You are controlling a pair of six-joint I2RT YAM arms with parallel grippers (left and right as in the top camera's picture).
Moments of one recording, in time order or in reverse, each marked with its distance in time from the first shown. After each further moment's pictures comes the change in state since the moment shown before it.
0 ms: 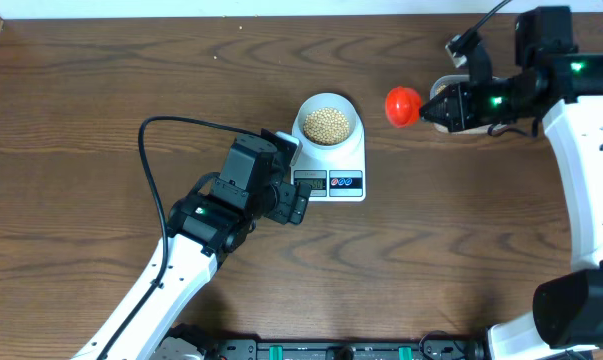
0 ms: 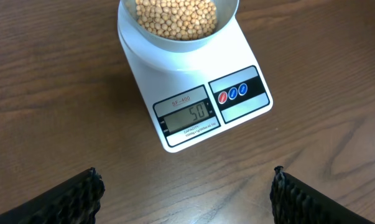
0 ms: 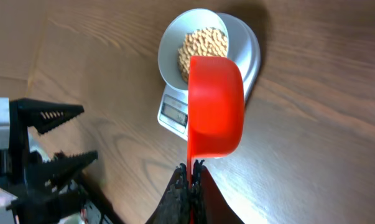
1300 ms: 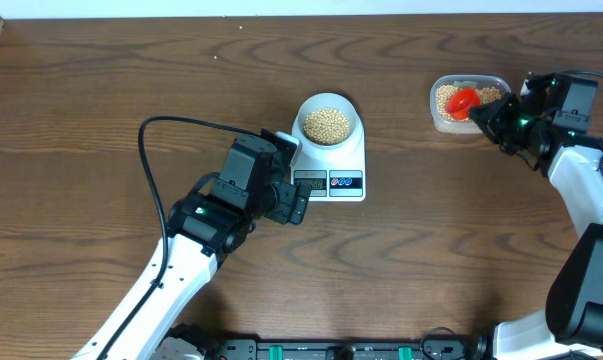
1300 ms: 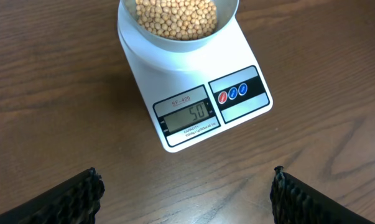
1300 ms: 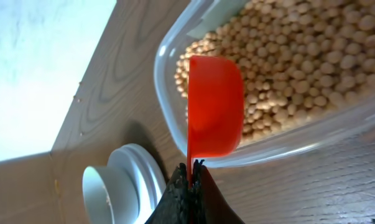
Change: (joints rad) left arm 0.000 0.000 0.000 0.000 0.000 0.000; right arm -0.245 0.000 -0.587 0.922 0.138 0.803
